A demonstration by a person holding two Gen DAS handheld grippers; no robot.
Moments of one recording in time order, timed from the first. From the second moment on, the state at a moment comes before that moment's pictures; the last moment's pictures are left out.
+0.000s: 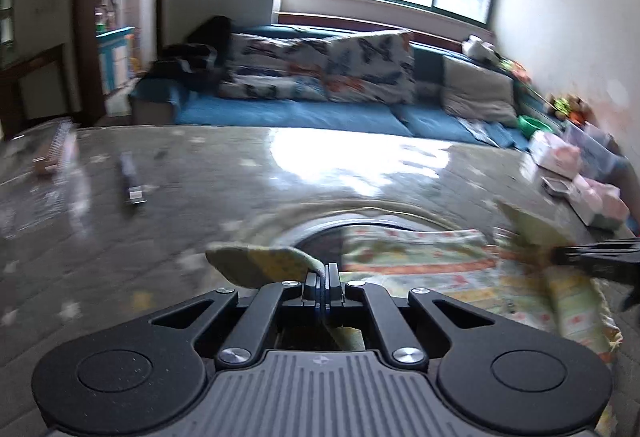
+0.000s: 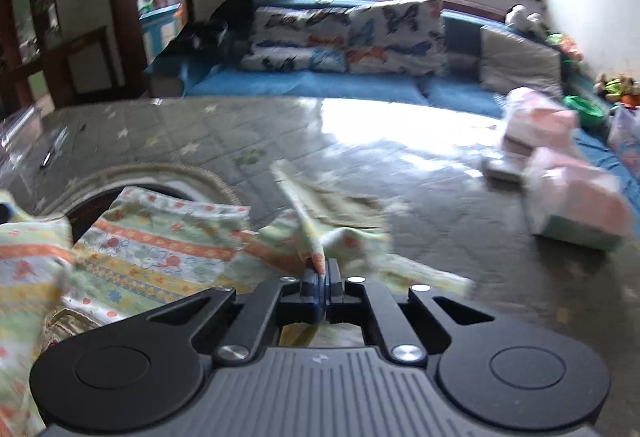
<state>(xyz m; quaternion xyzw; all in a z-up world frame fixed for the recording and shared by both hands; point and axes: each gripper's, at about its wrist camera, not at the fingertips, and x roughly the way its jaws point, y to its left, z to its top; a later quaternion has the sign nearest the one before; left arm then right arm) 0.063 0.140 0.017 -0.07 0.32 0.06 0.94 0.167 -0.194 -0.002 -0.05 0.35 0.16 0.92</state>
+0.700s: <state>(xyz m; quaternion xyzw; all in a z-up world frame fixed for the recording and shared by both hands) -0.089 0.212 -0.010 -0.12 0.36 0.18 0.91 0.033 -0.369 -0.022 0.03 0.38 0.00 0.92</state>
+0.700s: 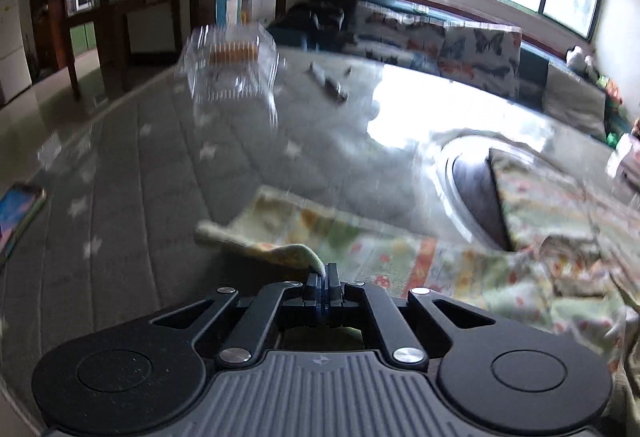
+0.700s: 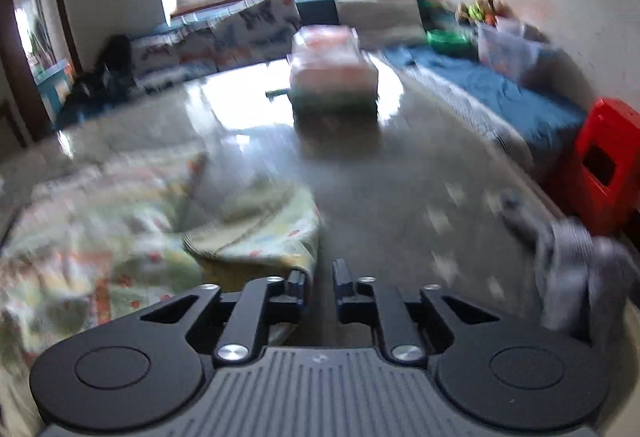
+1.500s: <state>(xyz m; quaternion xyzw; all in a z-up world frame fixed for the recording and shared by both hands) -0.078 0.202 0.028 -0.08 0.33 0.19 0.92 0.043 -0.383 -0.001 -0.07 0.32 -0.08 0.94</state>
